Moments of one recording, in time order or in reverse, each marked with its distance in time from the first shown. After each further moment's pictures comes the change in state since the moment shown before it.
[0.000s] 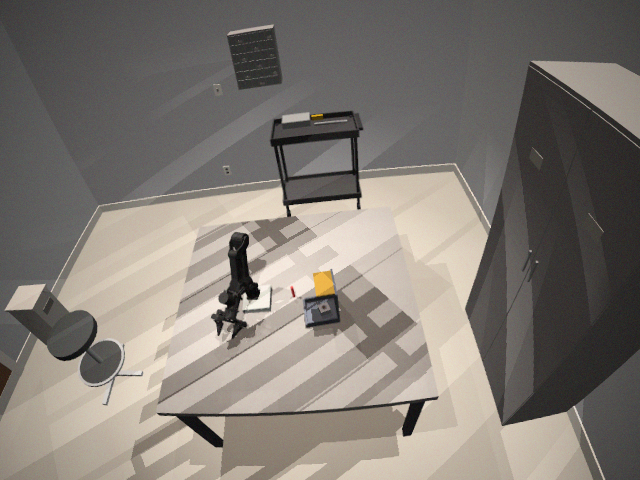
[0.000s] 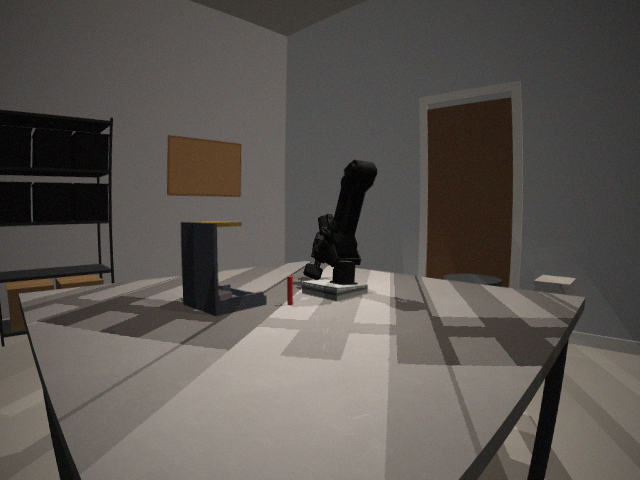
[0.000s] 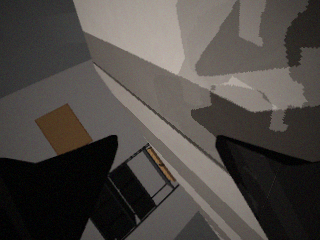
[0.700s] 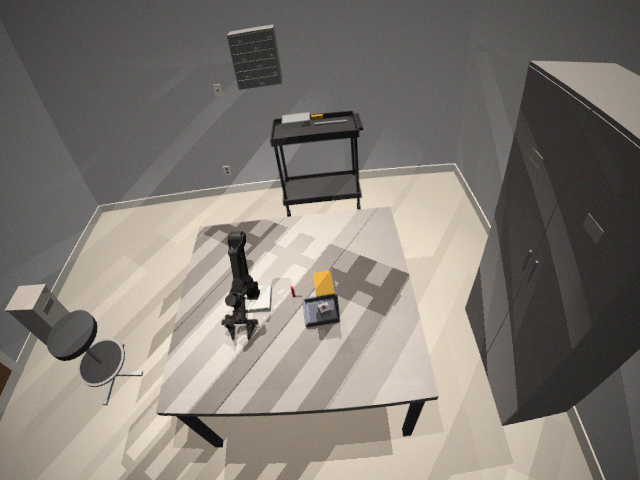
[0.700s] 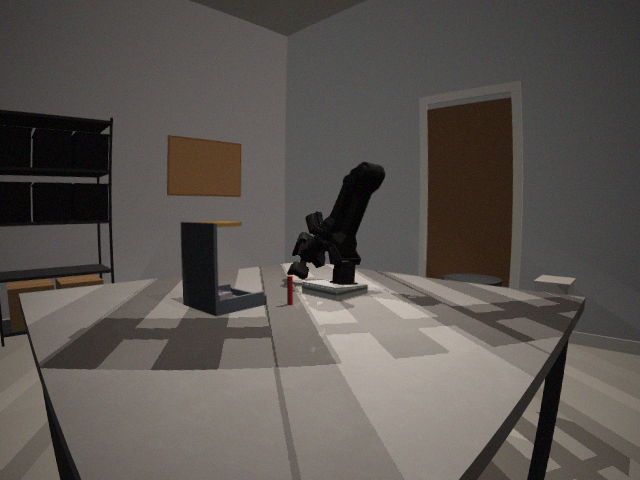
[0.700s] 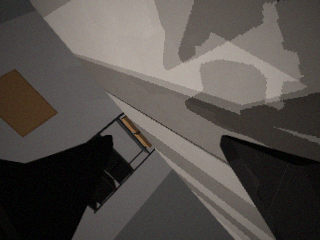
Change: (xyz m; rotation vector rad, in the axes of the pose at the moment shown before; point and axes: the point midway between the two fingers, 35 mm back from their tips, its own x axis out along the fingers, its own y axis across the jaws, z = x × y) arm -0.008 -0.038 -0.067 -0.018 0.222 -0.194
